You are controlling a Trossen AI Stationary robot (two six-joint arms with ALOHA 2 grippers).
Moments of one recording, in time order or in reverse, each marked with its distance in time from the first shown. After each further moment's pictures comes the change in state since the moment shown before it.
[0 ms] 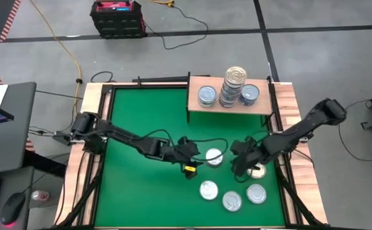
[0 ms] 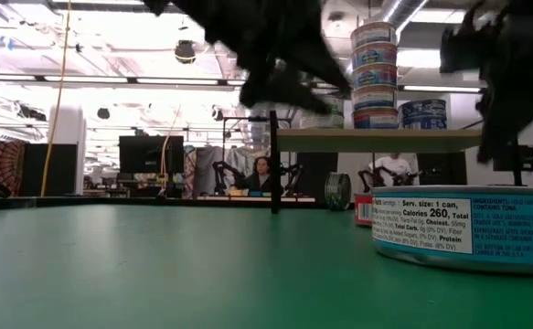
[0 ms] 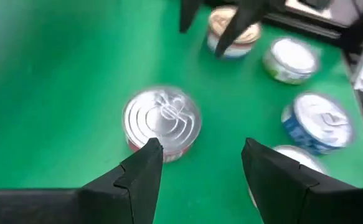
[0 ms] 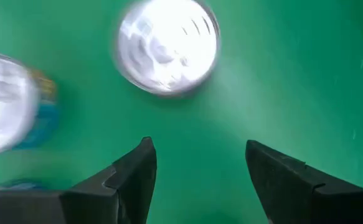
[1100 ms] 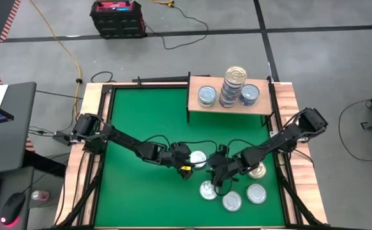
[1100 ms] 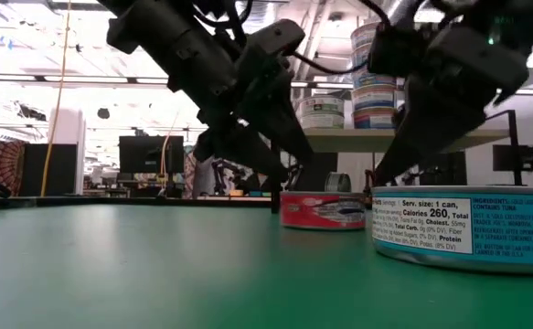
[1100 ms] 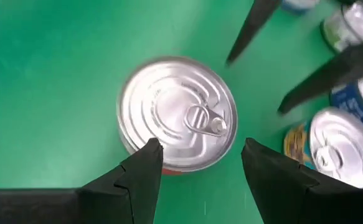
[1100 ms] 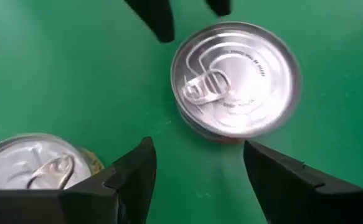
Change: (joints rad) left arm -0.019 0.031 -0.151 0.046 -0.038 -0.298; right arm -0.012 0.387 0.090 0.558 0.096 -0.345
